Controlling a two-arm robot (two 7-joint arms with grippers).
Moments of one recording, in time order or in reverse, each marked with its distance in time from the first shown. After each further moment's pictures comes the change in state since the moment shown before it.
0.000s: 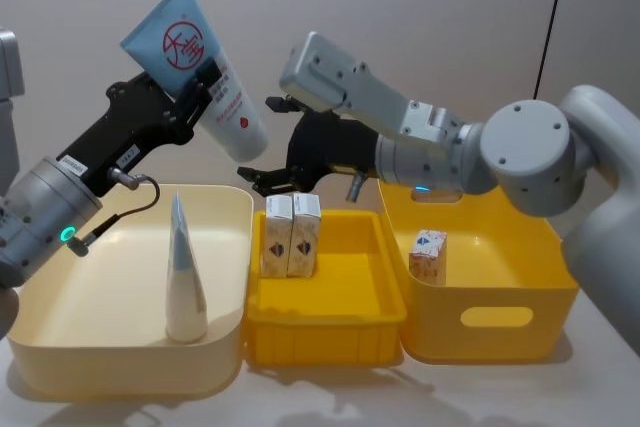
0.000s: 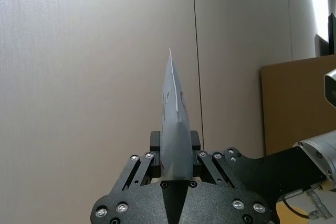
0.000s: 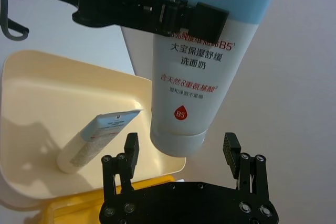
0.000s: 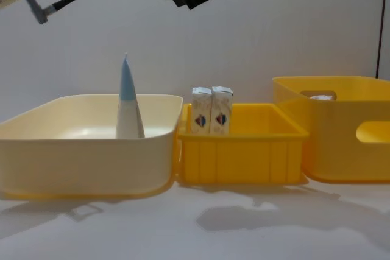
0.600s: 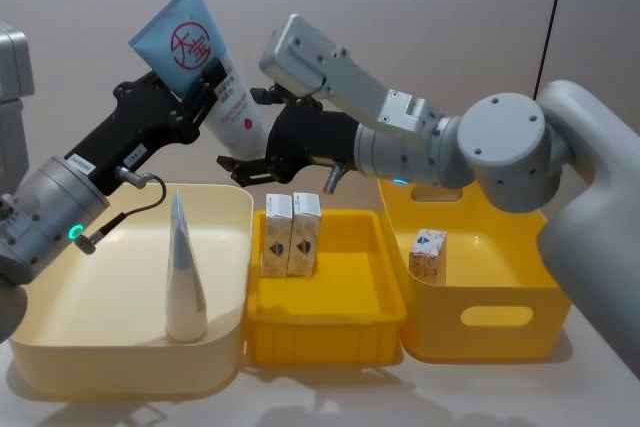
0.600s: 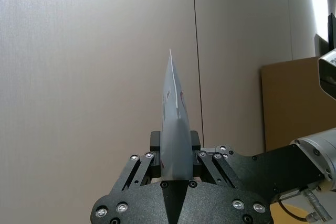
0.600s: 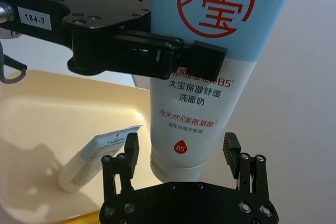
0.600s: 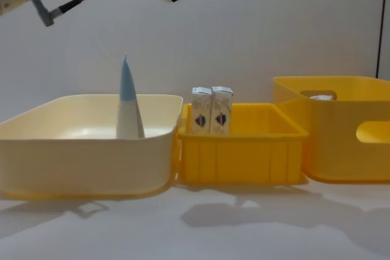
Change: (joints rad) left arm -0.021 -0.005 0.020 0.035 -0.006 -0.020 -0.001; right arm 0.013 -0.049 0.004 0.033 0.020 0.027 -0.024
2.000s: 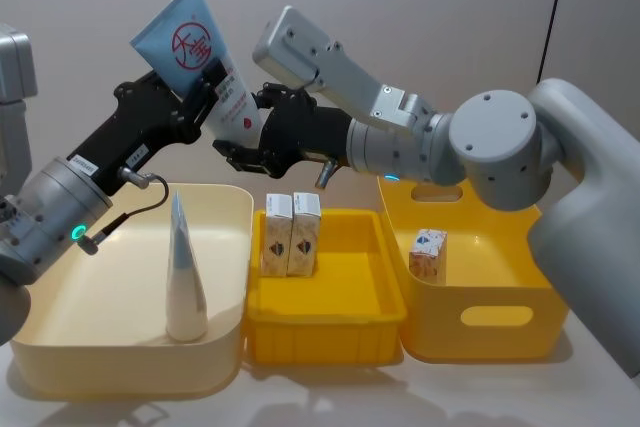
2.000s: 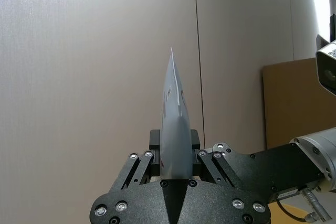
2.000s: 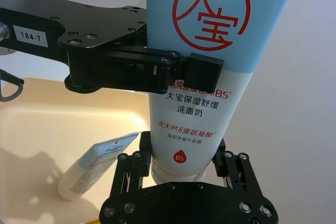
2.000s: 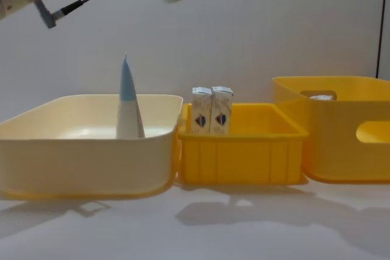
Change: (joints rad) left arm -0.003 -0.001 0.009 0.010 -0.005 -0.007 0.008; right arm 0.006 -0.022 0.006 0.017 0.008 0.005 -0.013
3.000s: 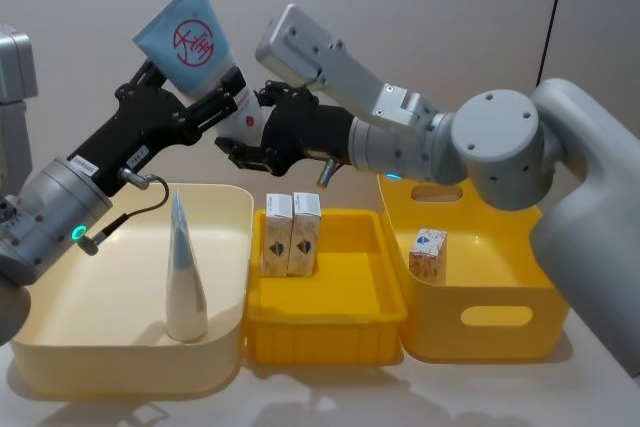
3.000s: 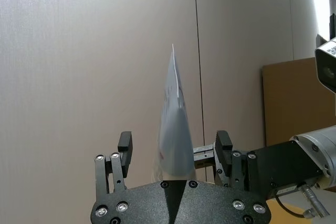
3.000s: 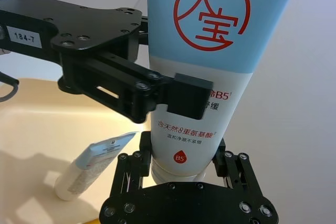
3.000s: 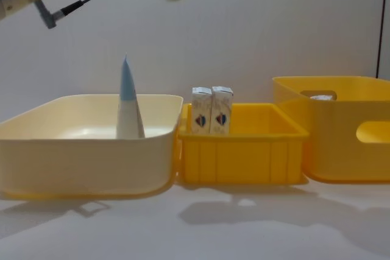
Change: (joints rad) left arm 0.000 0.000 0.000 0.000 0.000 0.000 0.000; right arm -0.002 0.002 0.004 -0.003 0.000 0.001 -0.006
